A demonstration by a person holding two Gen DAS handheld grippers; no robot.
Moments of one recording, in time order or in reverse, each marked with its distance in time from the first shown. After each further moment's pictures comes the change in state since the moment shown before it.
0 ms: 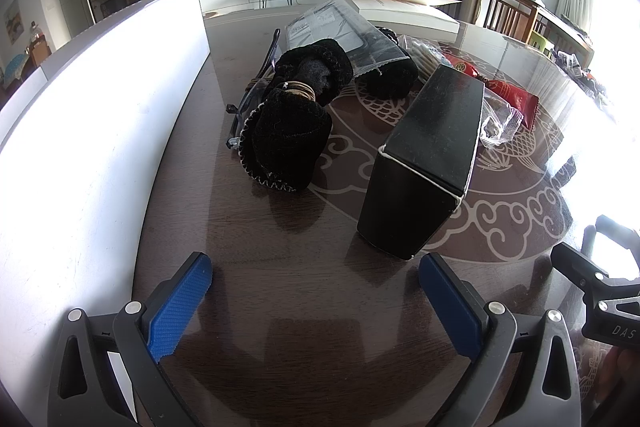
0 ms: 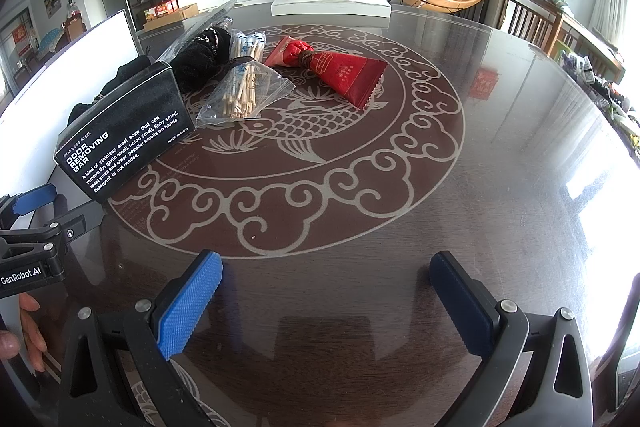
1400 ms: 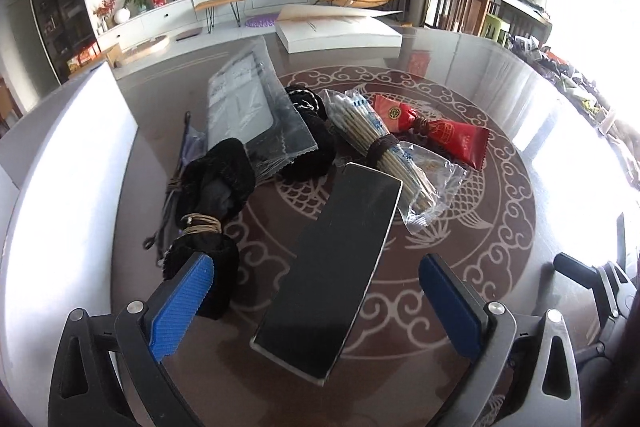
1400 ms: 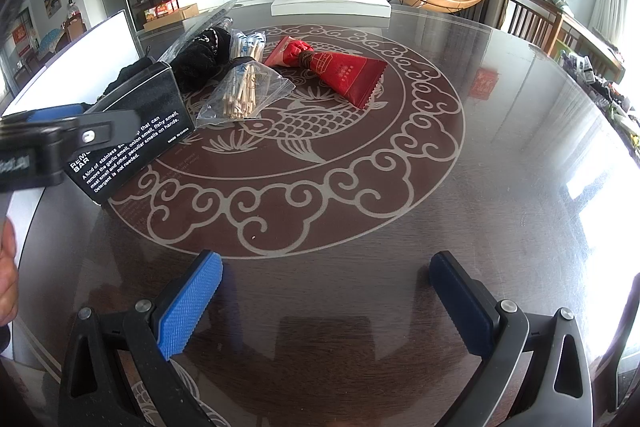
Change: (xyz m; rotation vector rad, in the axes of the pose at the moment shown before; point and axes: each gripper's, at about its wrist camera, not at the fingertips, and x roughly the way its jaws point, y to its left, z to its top) left arm -0.002 -0.042 0.069 0.150 -0.006 -0.114; right arm 0.000 0.001 0.000 -0.001 0.000 0.001
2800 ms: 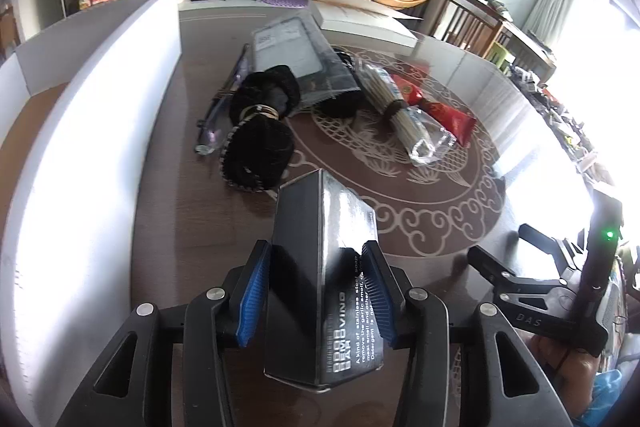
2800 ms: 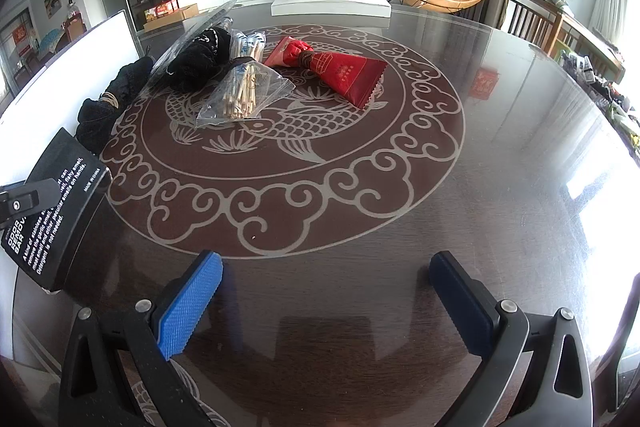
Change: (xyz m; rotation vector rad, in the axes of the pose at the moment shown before) left arm -0.046 0.046 -0.060 -0.195 0.038 -0.096; right arm 0.000 0.000 0.000 -0.001 0.000 0.001
